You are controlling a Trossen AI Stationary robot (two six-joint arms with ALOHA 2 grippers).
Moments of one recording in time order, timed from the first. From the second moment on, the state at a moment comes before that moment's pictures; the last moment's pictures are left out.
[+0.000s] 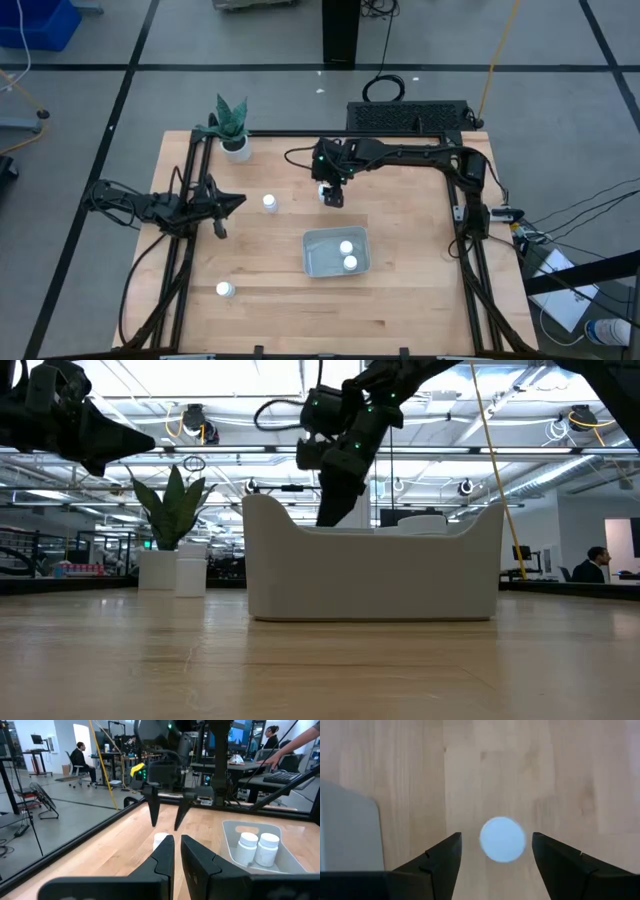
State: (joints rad) left arm -0.28 0.06 0.09 -0.03 -0.58 -0.04; right arm -0.28 1.98 1.60 -0.75 -0.14 -0.20
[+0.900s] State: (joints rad) left arm -0.28 0.06 0.09 -0.04 -0.57 -0.04; right arm -0.29 2.06 1.60 -0.76 -0.14 -0.20
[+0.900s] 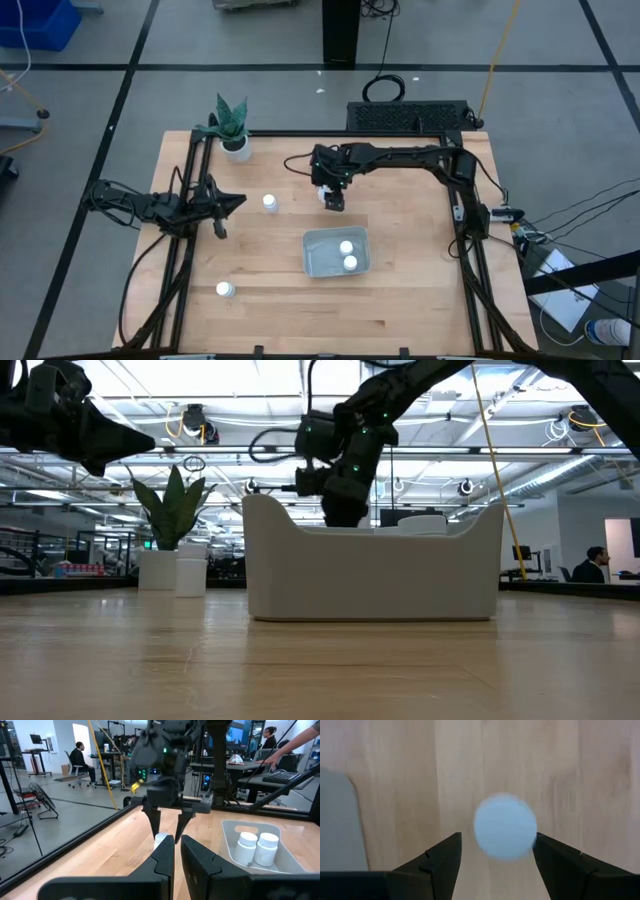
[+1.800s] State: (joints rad) left arm -0.28 0.06 0.09 -0.05 -0.57 -0.04; right arm -0.30 2.07 1.60 -0.71 -0.16 -0.17
